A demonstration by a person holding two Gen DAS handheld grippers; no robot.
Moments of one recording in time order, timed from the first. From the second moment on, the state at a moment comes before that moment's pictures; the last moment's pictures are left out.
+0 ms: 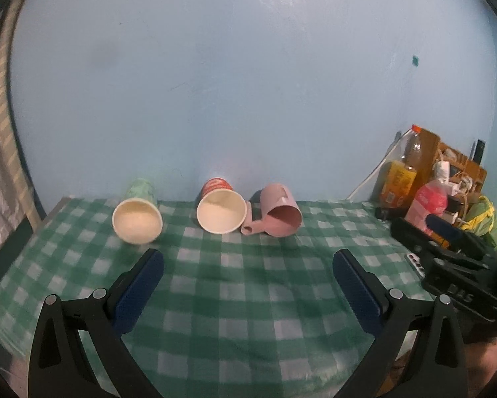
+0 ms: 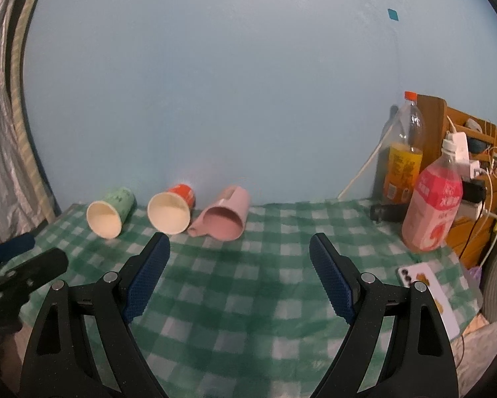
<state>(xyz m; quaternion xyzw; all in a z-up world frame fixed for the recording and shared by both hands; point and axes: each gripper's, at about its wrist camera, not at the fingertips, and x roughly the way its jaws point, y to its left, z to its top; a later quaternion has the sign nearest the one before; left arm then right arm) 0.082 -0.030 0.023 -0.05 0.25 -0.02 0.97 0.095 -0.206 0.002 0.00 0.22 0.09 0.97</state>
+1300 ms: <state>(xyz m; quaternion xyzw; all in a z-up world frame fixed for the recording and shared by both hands) 0.375 -0.141 -0.037 0.03 0.51 -0.03 0.86 0.388 -0.320 -0.066 0.24 0.55 0.14 0.79</state>
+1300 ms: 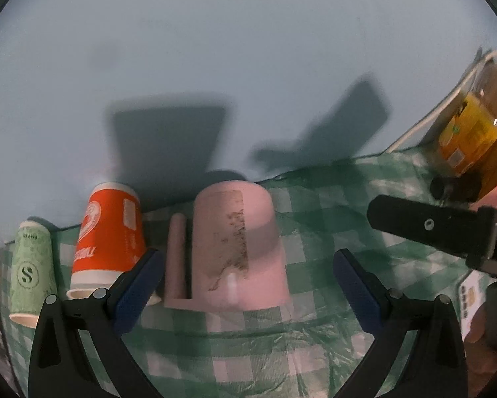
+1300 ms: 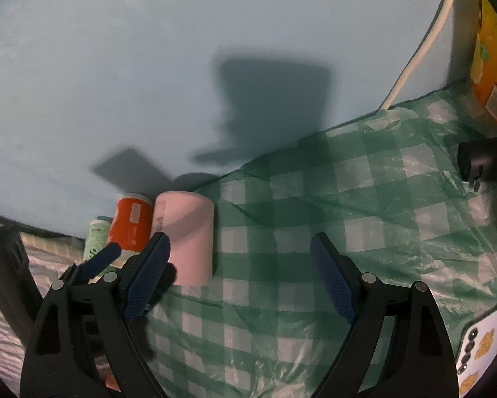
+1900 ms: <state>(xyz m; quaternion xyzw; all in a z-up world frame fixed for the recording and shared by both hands) 0.425 -0.135 -0.094 0.01 0.58 -0.02 0.81 0.396 -0.323 -0.093 0.24 0.56 0.12 0.79</state>
